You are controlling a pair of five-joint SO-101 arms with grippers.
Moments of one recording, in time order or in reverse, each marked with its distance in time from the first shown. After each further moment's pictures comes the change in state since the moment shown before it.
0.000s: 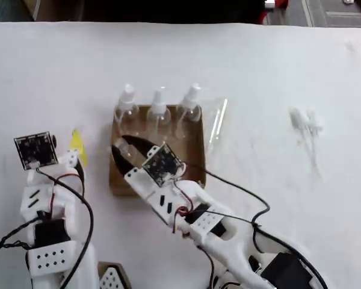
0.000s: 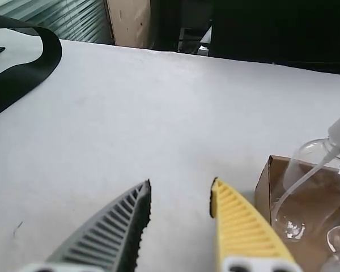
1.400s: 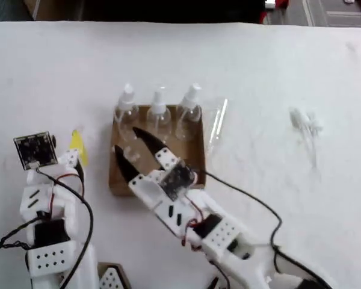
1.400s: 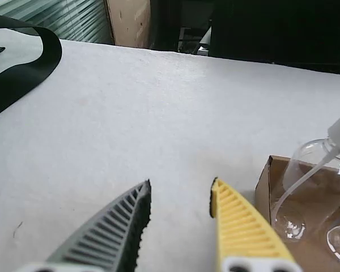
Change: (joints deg) left arm 0.0 0.0 0.0 0.0 0.0; right arm -1.6 -17.2 8.0 0.0 -0.4
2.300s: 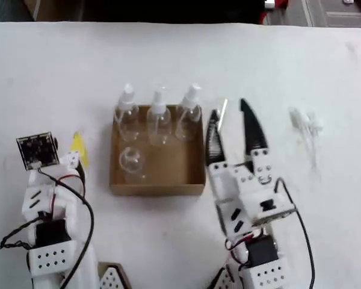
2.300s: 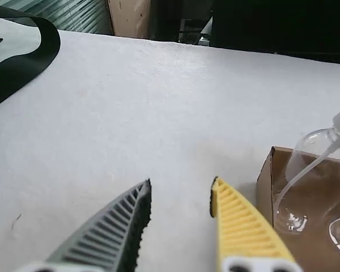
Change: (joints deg) left arm 0.0 0.0 1.2 0.0 0.0; right arm 30.6 -65.1 11.5 29.1 -0.1
